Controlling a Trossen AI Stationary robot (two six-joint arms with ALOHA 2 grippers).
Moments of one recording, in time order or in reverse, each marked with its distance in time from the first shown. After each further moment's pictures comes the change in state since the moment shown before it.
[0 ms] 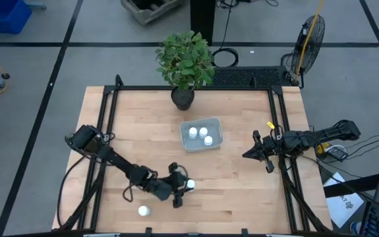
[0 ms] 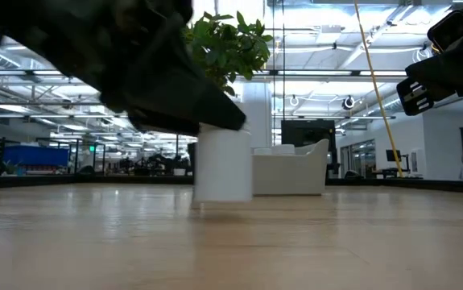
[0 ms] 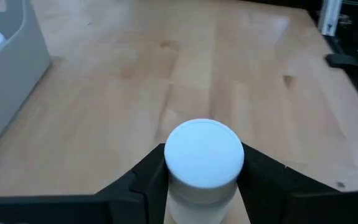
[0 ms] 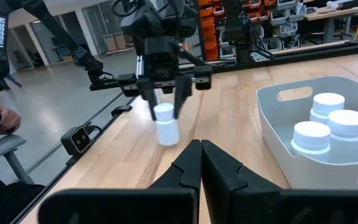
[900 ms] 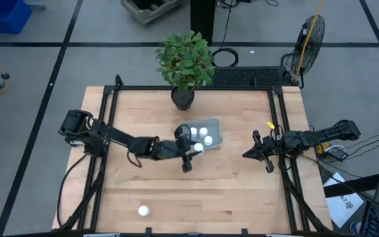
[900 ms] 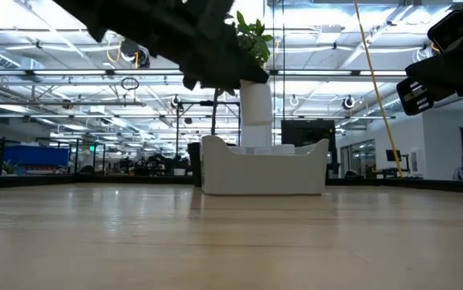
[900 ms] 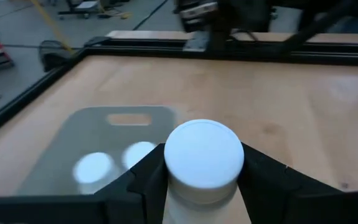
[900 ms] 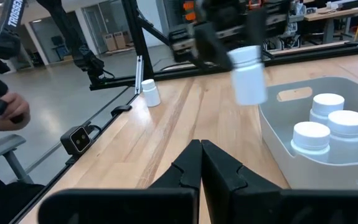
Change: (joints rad) left arm 0.342 -0.204 -0.001 -0.017 0.124 0.338; right arm 0.000 0.000 0.000 0.000 0.000 -0.003
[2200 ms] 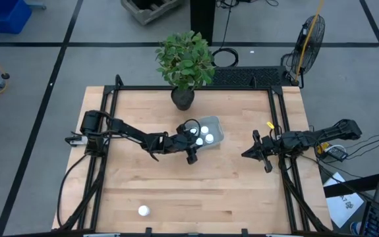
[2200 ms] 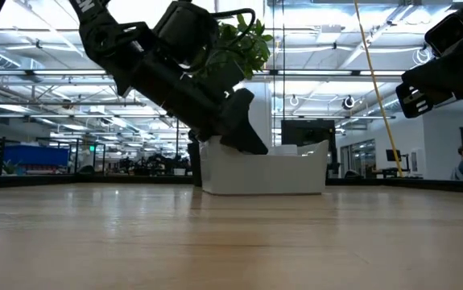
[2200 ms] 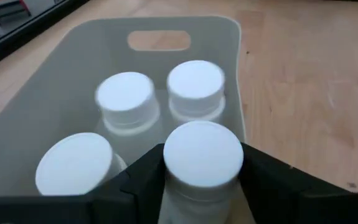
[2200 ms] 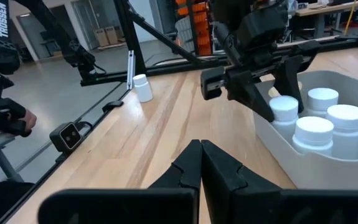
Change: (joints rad) left arm 0.142 0.208 0.000 0.057 0.063 -0.056; right arm 0.000 0.031 0.000 0.000 0.030 0.000
